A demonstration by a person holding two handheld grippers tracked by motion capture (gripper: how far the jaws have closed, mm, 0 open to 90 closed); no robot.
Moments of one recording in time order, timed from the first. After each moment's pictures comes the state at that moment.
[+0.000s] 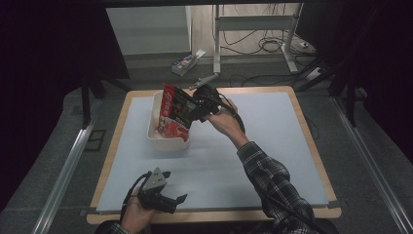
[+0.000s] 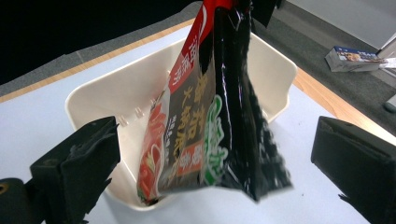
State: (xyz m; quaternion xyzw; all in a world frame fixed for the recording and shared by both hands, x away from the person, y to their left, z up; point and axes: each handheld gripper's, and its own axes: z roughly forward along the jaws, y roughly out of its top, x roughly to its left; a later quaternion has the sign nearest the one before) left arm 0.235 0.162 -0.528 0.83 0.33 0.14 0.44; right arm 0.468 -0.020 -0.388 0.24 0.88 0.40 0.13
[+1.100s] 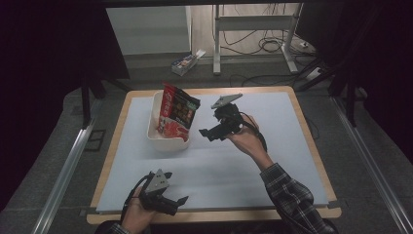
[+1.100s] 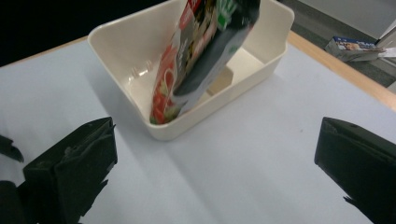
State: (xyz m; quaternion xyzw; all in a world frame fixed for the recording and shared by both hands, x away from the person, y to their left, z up) left arm 0.233 0.158 -0.529 0.84 0.31 0.15 0.43; right arm 0.422 -0.084 -0.411 0.24 0.87 0.41 0.13
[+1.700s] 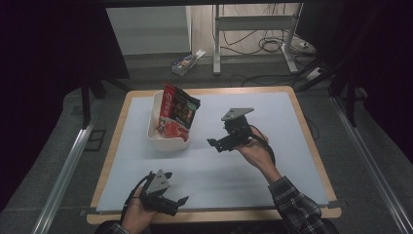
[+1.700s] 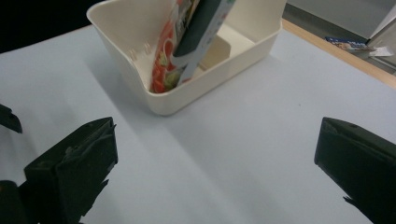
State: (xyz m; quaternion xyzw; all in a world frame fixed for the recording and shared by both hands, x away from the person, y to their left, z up) left arm 0.232 0.156 -0.529 0.84 0.31 0.15 0.42; right arm 0.401 -0.112 -0.434 0.25 0.86 0.42 0.14
